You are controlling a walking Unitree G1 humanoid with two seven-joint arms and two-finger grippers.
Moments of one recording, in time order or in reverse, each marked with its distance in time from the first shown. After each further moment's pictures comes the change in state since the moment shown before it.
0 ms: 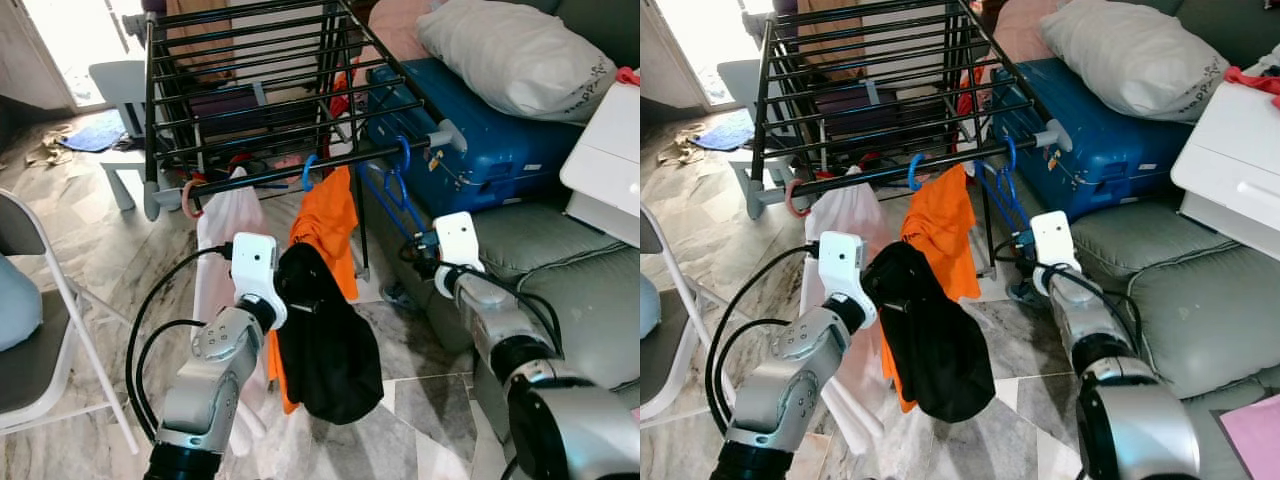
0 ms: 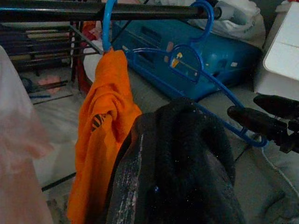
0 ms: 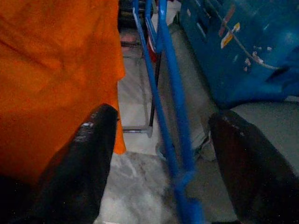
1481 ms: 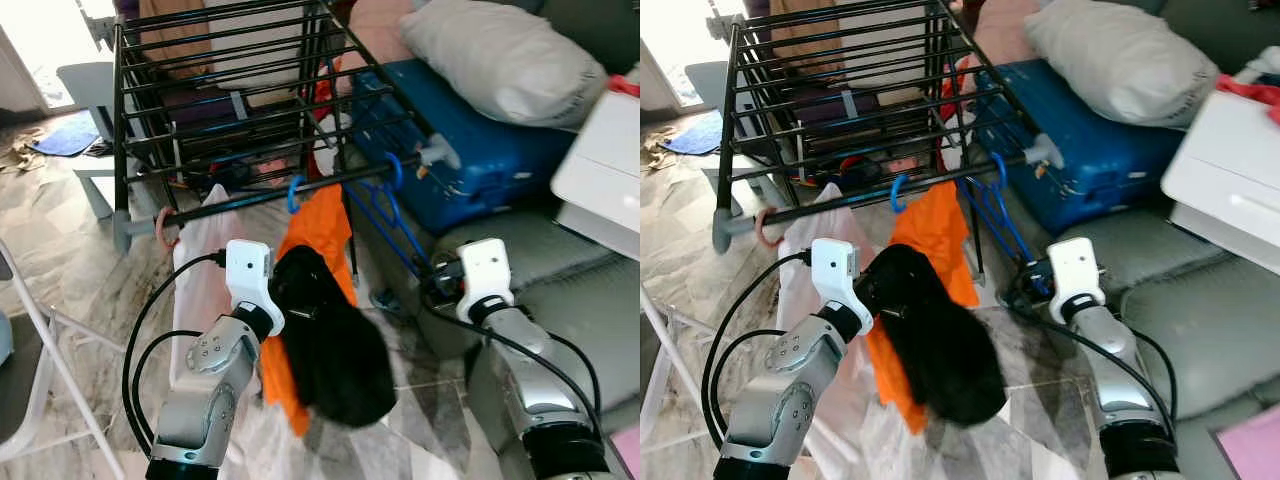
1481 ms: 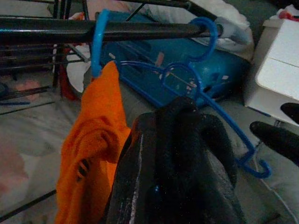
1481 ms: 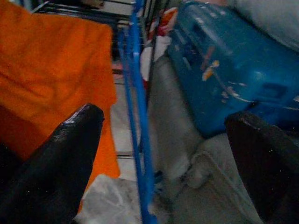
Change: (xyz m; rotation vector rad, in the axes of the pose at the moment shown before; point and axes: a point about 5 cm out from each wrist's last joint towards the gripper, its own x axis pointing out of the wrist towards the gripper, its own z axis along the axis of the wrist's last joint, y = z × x) left arm -0.009 -0.001 -0.002 -0.037 -0.042 -0.029; right arm -0.055 0.002 -0.005 -0.037 -0.137 0.043
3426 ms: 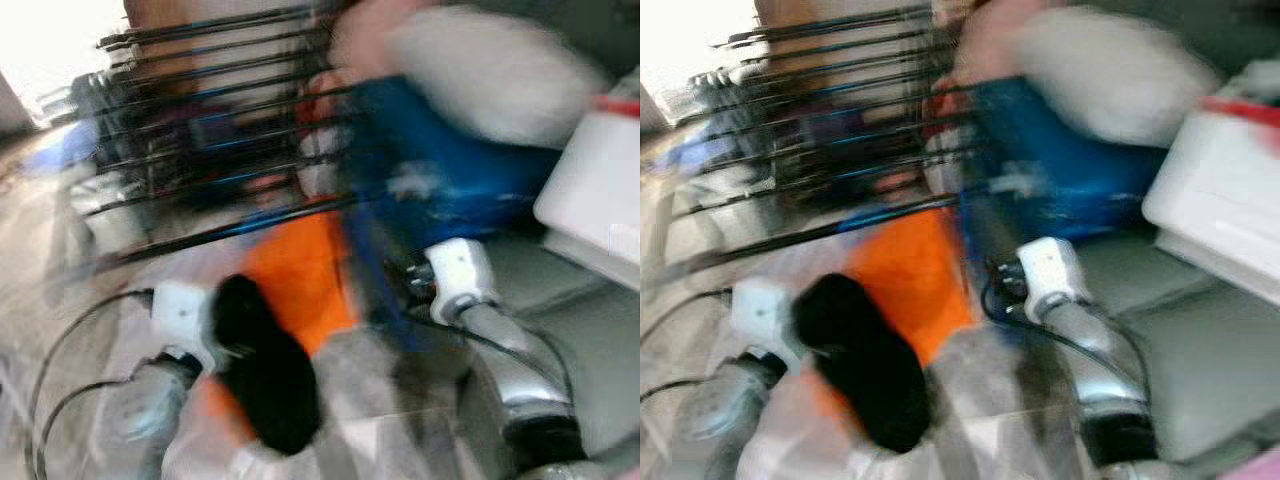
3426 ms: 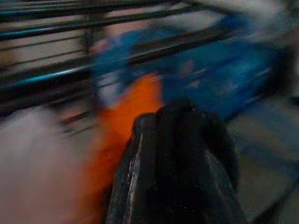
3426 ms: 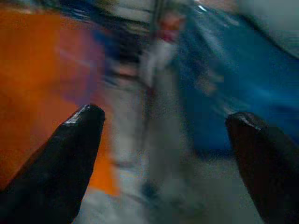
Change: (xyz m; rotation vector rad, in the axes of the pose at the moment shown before) left arm -0.058 0.023 -0.009 0.181 -0.021 0.060; right arm 0.001 -0.005 -0.014 -0.044 0.076 0.029
